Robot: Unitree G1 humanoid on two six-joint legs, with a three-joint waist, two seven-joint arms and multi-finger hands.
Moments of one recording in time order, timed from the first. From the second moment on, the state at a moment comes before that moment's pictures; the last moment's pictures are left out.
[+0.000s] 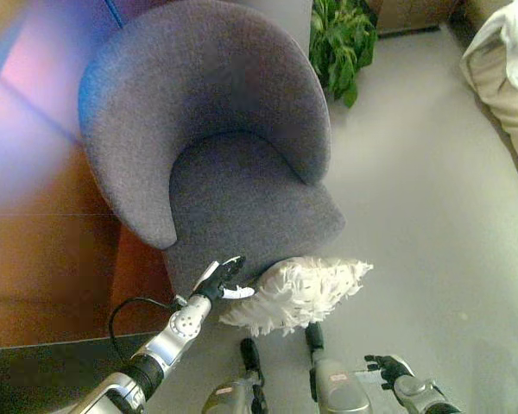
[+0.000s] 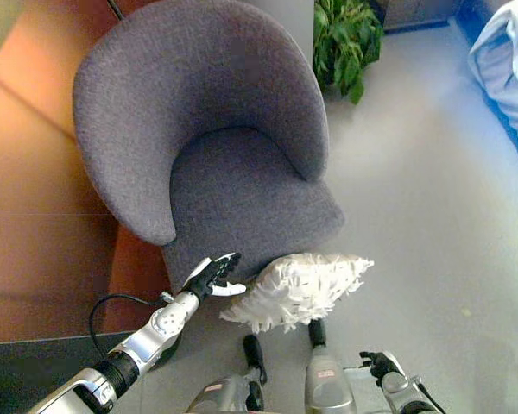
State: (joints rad) left arm -0.33 0.40 -0.62 0.68 -0.21 -0.11 0.12; right arm -0.15 -0.39 0.35 1.18 0.09 0.06 -0.02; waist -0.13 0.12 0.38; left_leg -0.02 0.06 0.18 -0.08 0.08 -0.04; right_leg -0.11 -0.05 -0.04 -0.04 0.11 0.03
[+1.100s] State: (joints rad) left arm -0.68 0.31 -0.65 0.95 -0.19 -0.12 0.24; right arm -0.39 -0.37 0.47 1.06 0.15 0.09 -0.11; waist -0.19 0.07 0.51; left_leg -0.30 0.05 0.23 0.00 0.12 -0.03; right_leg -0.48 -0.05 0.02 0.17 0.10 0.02
